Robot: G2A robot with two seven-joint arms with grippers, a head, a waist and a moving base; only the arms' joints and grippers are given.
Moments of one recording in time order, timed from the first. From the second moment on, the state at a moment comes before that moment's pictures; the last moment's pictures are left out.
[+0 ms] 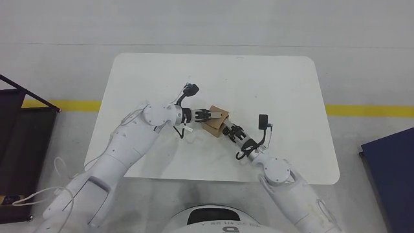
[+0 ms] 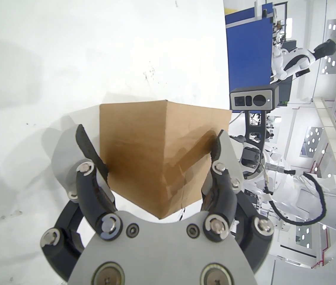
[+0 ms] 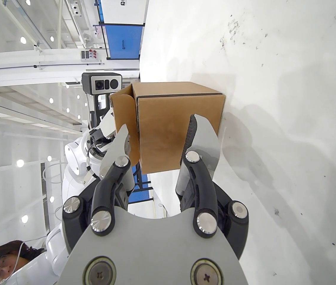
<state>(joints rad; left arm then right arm) 0.95 -1.27 -0.86 -0.98 0.11 -0.32 -0.86 -1.57 -1.28 1.08 -1.44 0.07 -0.18 0.19</state>
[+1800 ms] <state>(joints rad) 0.94 -1.28 -0.85 -0.96 0.12 -0.32 -0.87 -1.59 -1.28 1.13 -1.47 0.10 -0.18 0.22</state>
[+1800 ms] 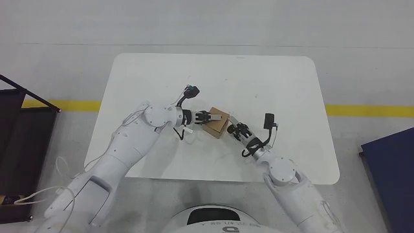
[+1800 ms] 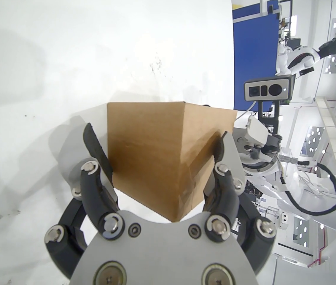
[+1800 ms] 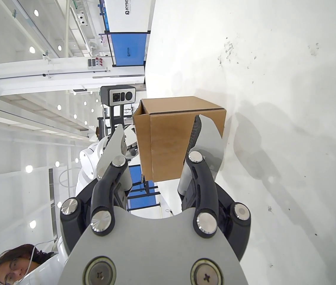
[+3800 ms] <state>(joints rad) 1.14 -1.17 -1.24 -1.16 -0.09 -0.39 -0.88 -1.54 -1.26 1.10 -1.71 -0.29 0.05 0.28</state>
